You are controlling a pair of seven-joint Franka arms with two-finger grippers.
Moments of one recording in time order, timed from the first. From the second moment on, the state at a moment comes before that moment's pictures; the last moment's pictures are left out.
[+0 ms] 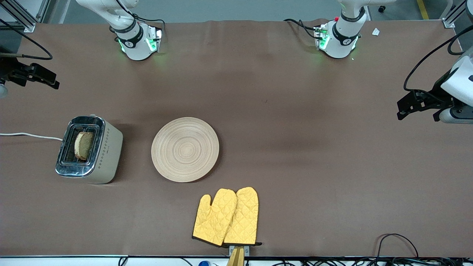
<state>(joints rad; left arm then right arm) -0.01 0.09 -0.10 -1.46 0.03 1.67 -0.04 -0.04 -0.04 0.03 -1.55 -0.02 1.40 0.07</state>
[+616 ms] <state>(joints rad) -0.02 0.09 -0.10 -1.47 0.03 1.67 -0.04 -0.05 0.00 0.02 -1.77 -0.02 1.71 0.07</state>
